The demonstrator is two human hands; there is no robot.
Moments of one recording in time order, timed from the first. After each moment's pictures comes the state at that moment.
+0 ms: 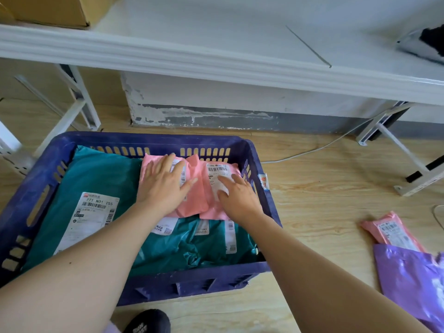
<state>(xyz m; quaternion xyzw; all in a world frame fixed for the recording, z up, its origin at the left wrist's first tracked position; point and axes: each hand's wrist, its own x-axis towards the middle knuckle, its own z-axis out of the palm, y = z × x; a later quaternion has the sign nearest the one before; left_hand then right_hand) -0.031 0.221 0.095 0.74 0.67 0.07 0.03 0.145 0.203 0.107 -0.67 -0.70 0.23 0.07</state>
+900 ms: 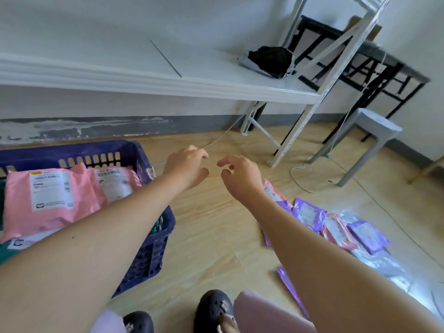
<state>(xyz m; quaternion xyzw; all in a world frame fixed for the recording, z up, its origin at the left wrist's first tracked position) 0.195 0.150 0.217 0.86 0.45 0.16 0.18 0.311 0.076 0.232 -0.80 -0.55 0.07 0.24</state>
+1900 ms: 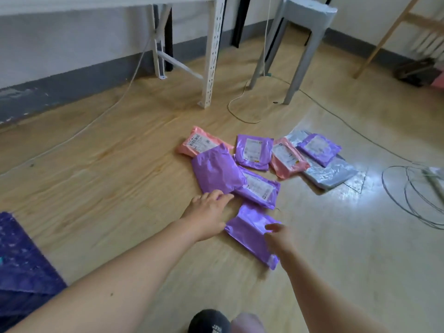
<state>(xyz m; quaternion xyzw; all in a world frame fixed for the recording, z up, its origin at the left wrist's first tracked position) 0.459 -0.002 0.058 0.96 0.17 -0.08 0.19 0.579 -0.172 -0.013 -0.89 0.02 0.31 0.33</state>
